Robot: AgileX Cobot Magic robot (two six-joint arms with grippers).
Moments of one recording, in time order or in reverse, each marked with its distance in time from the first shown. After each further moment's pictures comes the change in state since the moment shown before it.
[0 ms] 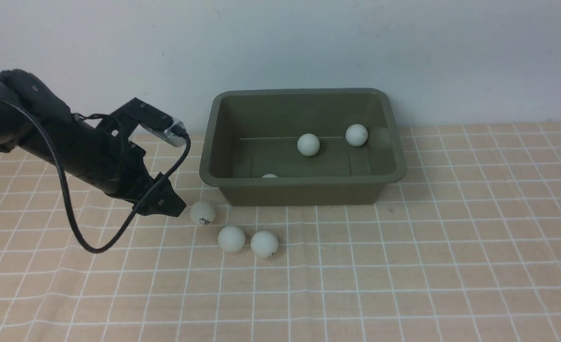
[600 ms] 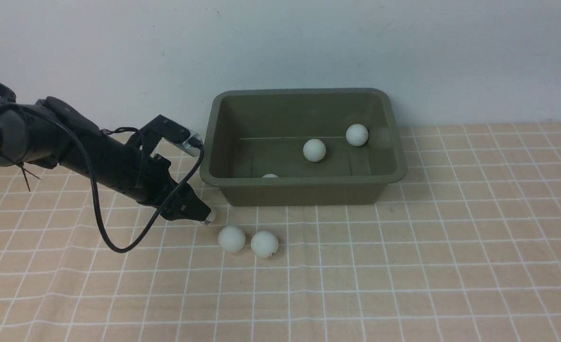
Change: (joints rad) right arm 0.000 -0.025 0.000 -0.001 -0.001 0.033; left arm -0.002 0.187 -0.081 -0.191 0.007 0.204
